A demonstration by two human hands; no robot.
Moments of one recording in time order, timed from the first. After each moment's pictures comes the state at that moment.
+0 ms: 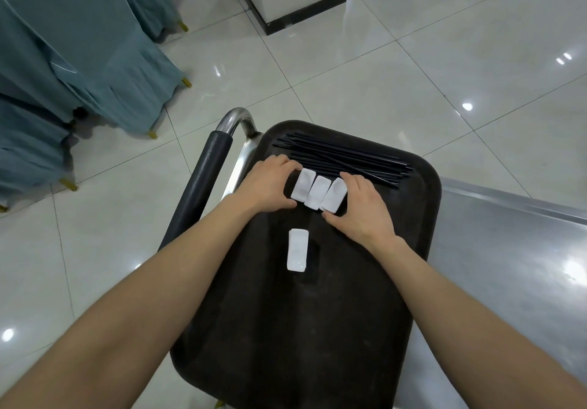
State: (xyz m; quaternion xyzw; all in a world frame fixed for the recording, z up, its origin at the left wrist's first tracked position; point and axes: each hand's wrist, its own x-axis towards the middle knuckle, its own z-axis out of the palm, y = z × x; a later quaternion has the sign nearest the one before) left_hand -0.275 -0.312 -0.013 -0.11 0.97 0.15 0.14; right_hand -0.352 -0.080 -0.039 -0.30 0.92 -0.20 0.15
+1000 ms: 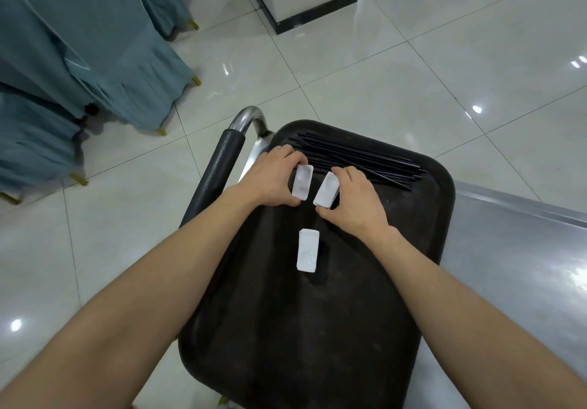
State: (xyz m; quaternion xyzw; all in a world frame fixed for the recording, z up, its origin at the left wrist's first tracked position) left_hand -0.273 -0.332 -0.003 -0.09 0.98 0.17 0.10; right_hand -0.349 -0.119 -0.025 -0.33 0.91 -0.19 0.16
